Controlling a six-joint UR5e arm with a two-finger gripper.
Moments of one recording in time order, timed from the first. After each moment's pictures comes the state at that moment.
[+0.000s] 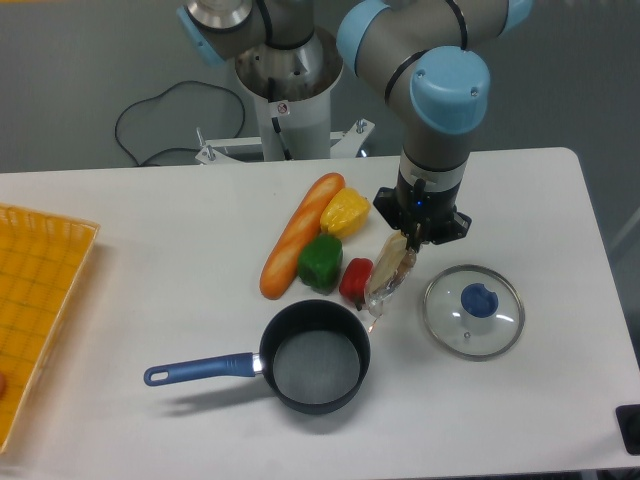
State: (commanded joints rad) arm 2.62 -1.81 -1.55 -1.30 1.54 1.01
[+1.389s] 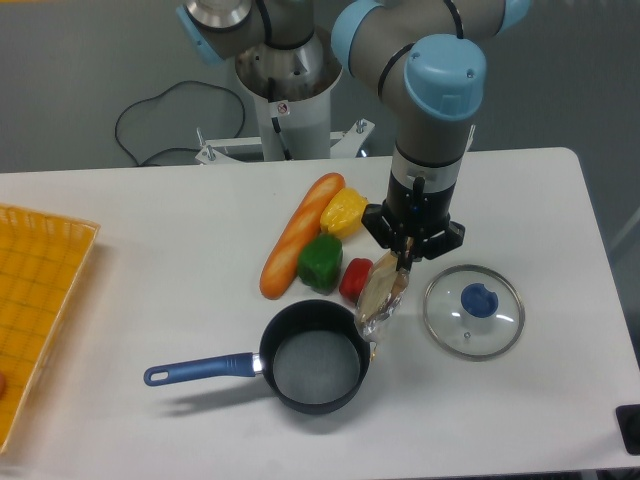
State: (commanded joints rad) arm 2.61 -1.81 -1.52 -1.20 1.38 0.80
